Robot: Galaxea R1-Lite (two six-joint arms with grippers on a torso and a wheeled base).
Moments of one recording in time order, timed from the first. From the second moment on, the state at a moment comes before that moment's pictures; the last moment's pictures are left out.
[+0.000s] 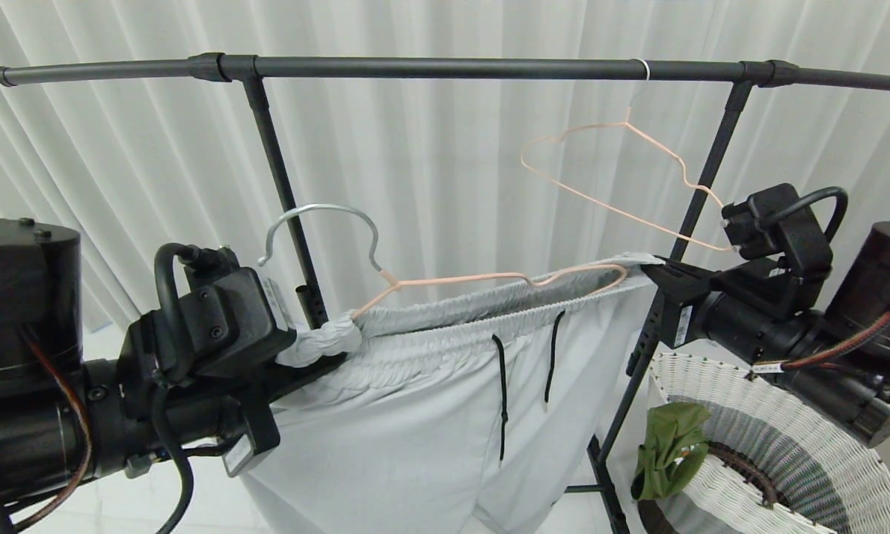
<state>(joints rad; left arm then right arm) -0.50 1.27 -0.71 -0.15 -0.18 0.72 0.65 1.53 -0.63 -0.94 -0.21 -0.11</state>
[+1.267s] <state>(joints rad) -0.51 1.36 -0.92 -0.16 -0.16 0.73 0.57 1.53 -0.72 -0.93 -0.18 -0.22</state>
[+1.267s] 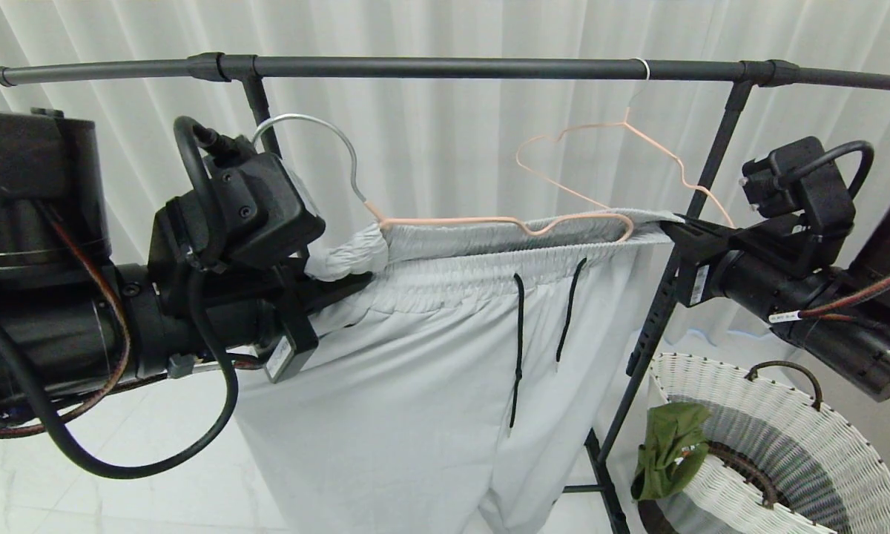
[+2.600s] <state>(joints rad) -0.60 1.50 -1.05 -0.18 -0.16 0.68 0.82 1.54 -0.75 -0.93 -0.16 -0.26</state>
